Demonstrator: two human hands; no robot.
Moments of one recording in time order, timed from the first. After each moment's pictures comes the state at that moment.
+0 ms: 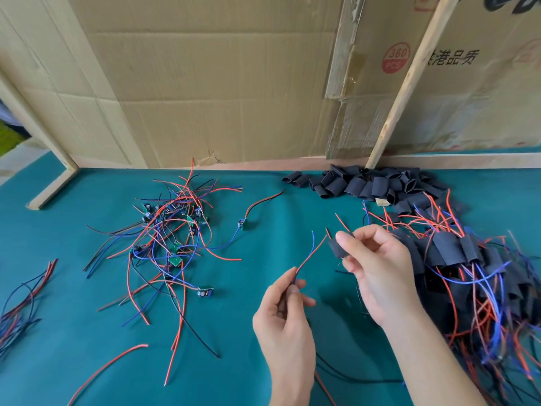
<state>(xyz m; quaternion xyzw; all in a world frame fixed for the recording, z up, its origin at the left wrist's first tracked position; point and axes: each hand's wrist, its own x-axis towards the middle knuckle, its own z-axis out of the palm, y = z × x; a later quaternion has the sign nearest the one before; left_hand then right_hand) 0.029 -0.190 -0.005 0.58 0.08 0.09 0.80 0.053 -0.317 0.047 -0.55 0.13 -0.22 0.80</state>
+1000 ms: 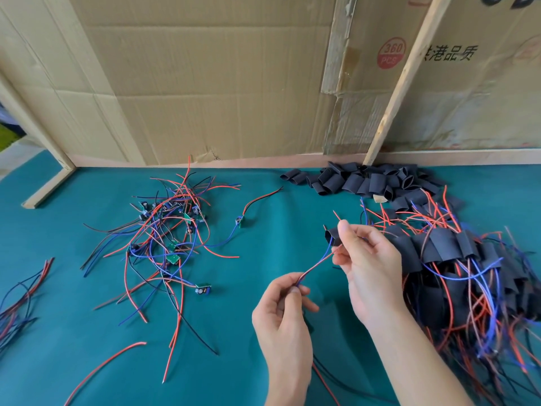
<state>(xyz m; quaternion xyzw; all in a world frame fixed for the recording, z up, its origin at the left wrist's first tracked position) 0.029 -0.186 -0.007 0.57 0.06 0.07 0.82 0.059 -0.302 0.037 -0.52 0.20 -0.26 0.79</state>
